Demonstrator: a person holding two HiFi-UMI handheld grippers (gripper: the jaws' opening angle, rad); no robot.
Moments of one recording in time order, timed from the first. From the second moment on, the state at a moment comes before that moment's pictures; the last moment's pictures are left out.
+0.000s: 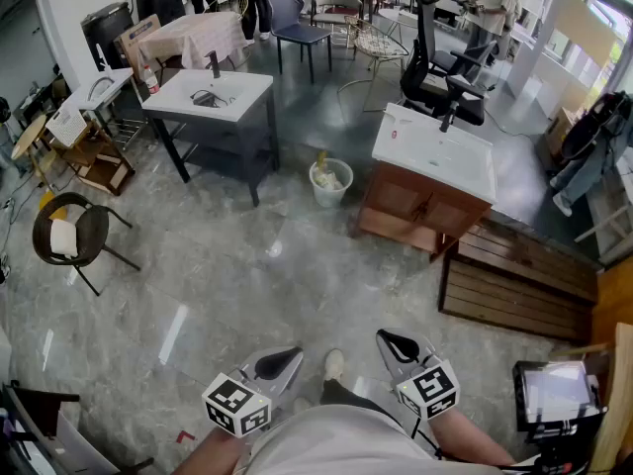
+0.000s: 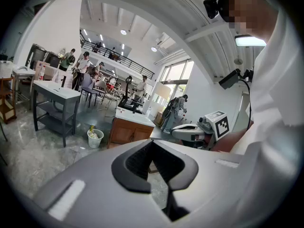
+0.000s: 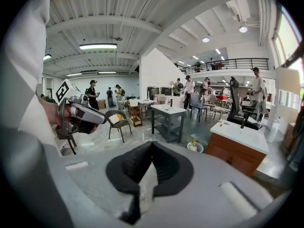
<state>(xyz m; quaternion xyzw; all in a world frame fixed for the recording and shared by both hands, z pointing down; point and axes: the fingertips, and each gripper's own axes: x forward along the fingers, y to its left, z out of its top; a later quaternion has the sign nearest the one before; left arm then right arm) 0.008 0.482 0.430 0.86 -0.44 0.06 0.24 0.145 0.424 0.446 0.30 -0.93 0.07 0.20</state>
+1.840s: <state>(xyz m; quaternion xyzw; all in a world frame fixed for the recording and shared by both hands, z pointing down) -0.129 -0.054 0.416 0.92 -0.34 0.07 0.20 0.105 -0.167 0.516 0.56 -0.79 0.14 0.20</state>
